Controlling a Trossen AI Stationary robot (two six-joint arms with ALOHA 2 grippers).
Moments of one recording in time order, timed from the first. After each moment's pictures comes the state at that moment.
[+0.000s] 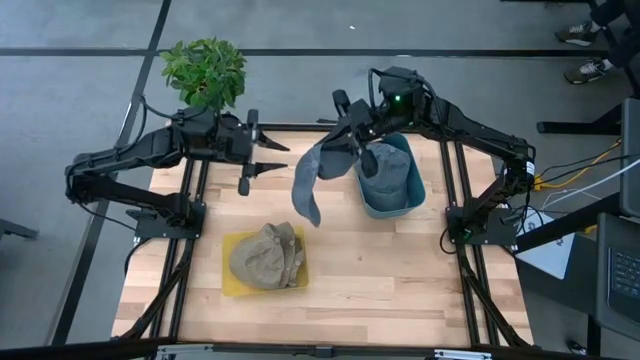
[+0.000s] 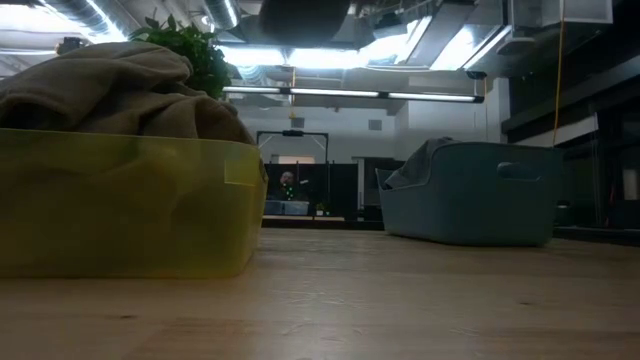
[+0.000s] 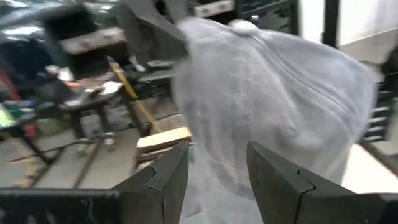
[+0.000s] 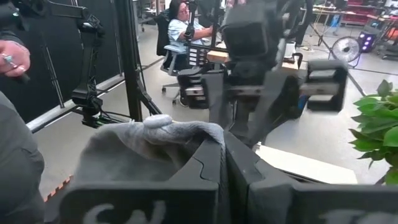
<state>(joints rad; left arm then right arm) 0.19 1.03 1.24 -0.34 0.18 0.31 -0.27 1.59 1.87 -0.42 -0.60 -0.19</state>
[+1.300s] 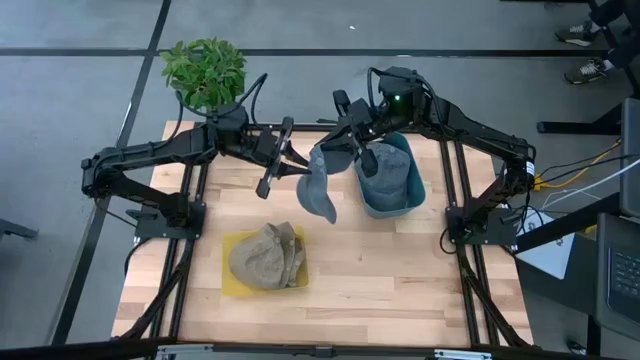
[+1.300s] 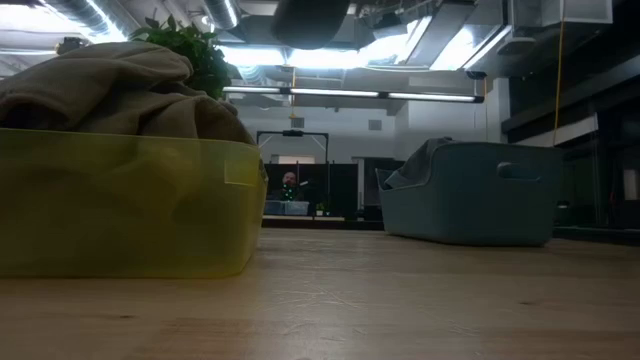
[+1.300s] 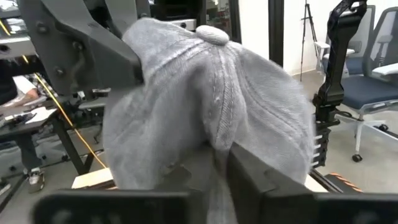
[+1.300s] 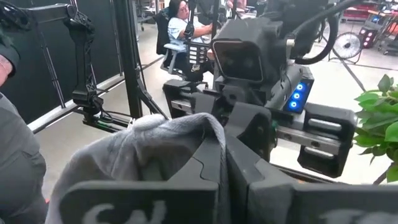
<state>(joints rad) 0.24 1.23 1.24 -0.07 0.50 0.20 -0.27 1.59 1.87 -0.43 -0.60 -0.19</state>
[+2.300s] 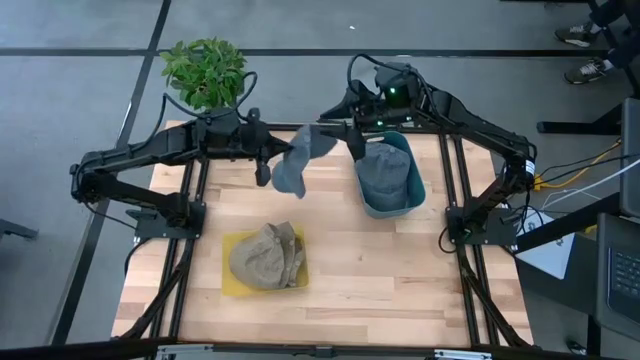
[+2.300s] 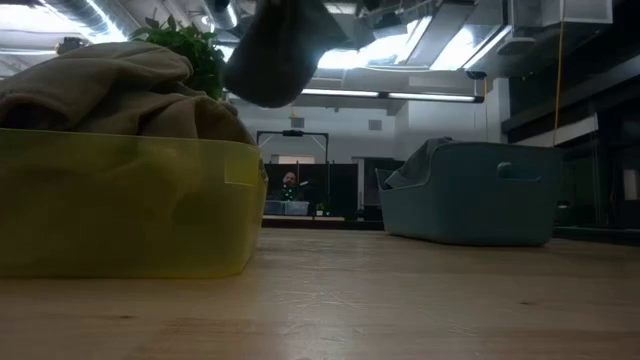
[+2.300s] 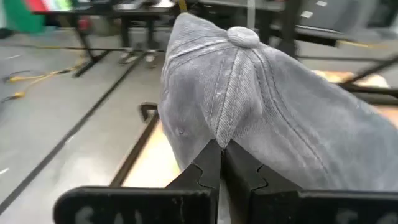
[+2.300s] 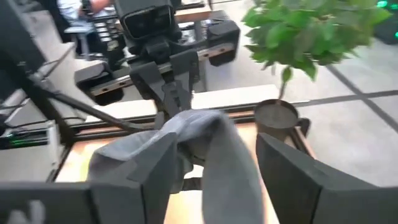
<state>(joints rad) 0.24 1.10 1.24 -0.48 -0.05 0.06 -0.34 1.59 1.87 -0.59 -0.30 -0.01</state>
